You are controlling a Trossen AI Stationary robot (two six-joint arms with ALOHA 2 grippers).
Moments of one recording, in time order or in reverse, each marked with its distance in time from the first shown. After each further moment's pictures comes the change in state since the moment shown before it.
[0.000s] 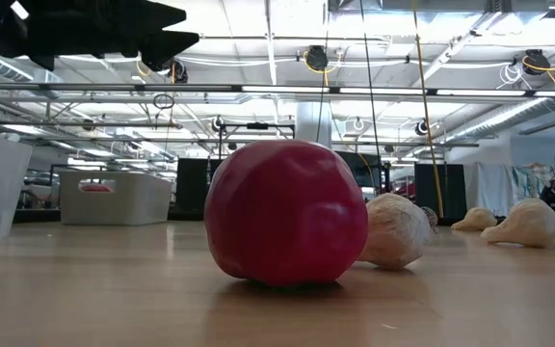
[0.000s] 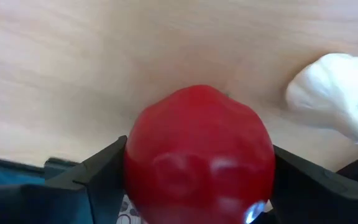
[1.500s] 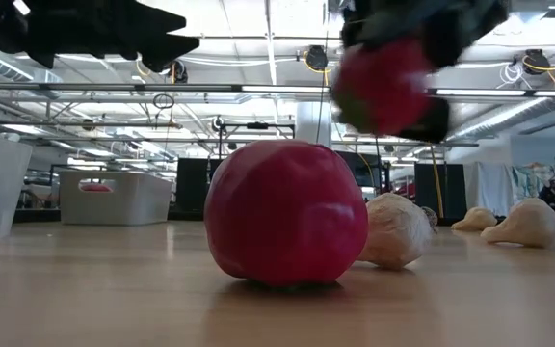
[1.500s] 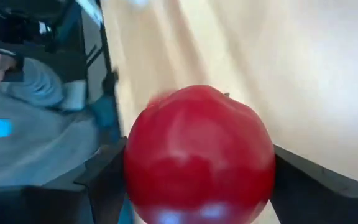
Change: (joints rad) left arm 0.003 -0.002 0.025 -0.091 0.003 0.043; right arm -0.569 -0.121 0.001 0.527 0.135 -1.142
